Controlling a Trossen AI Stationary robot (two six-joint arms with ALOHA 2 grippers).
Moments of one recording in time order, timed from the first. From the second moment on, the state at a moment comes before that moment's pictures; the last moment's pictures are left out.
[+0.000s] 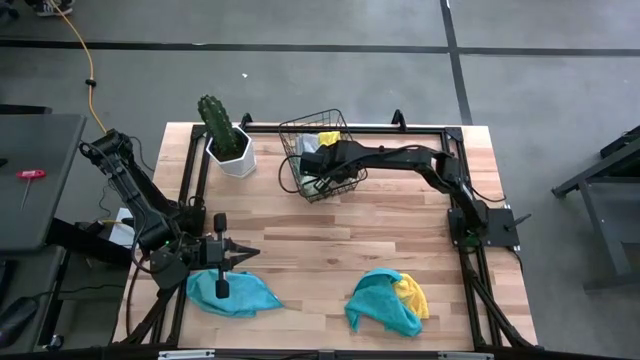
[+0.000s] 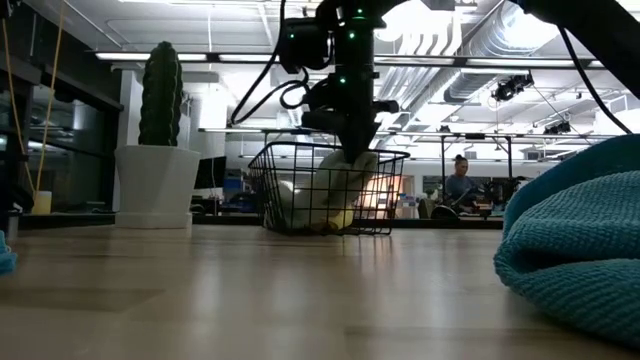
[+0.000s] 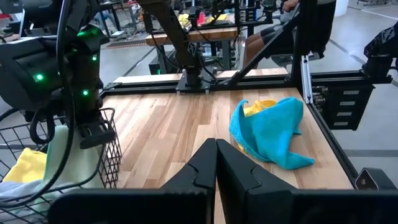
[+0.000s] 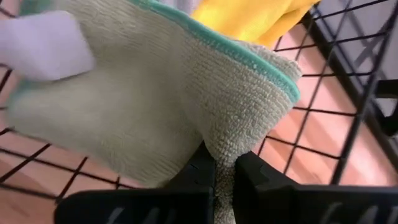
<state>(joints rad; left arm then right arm) -0.82 1.06 0.75 -0.11 -1.06 -0.26 -0.18 2.18 1.98 -1.28 0.44 0.54</state>
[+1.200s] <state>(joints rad) -0.82 1.06 0.75 -0.11 -1.03 -0.26 -0.16 2.11 1.98 -1.36 0.49 0.44</state>
